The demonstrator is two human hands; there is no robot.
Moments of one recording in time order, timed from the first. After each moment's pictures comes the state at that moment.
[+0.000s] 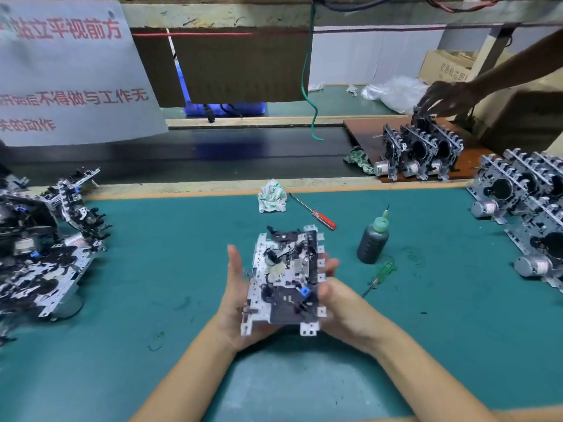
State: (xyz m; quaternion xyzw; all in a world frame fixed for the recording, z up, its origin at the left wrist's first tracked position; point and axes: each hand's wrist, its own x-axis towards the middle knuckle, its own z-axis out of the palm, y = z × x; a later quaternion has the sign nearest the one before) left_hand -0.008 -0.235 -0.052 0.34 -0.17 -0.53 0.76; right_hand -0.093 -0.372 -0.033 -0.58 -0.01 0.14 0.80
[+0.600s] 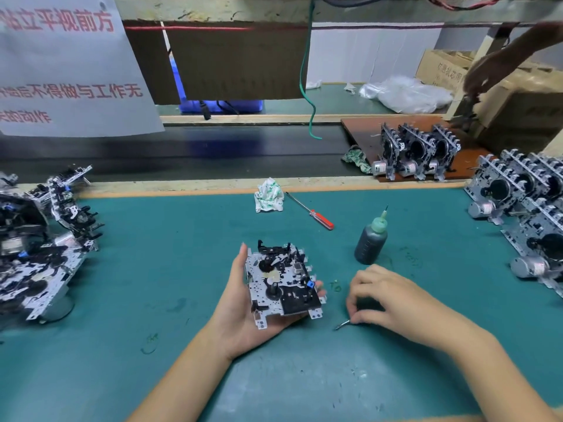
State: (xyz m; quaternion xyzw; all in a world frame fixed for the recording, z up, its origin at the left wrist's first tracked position) left_hand -0.003 -0.240 -0.062 0.26 0.04 -0.56 0.79; right_hand -0.115 -0.449 -0.029 -0.98 -0.04 0.09 0.17
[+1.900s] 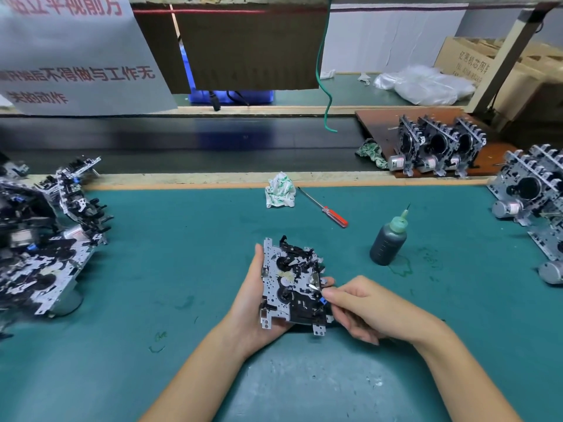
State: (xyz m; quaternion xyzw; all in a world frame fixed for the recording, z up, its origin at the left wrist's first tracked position) left_hand 0.004 -0.249 -0.076 0.38 0.04 -0.51 0.77; right_hand -0.086 -0.412 -0.044 -0.80 0.08 0.20 0.56
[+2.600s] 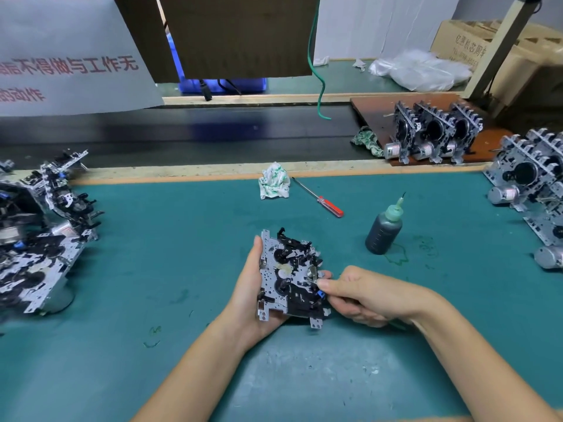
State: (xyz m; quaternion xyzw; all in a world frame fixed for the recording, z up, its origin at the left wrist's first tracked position) left_hand 0.004 -0.254 -0.080 0.40 0.05 -0.49 0.77; right_hand -0.079 -0.421 -0.042 -0.77 0.08 0.29 0.57
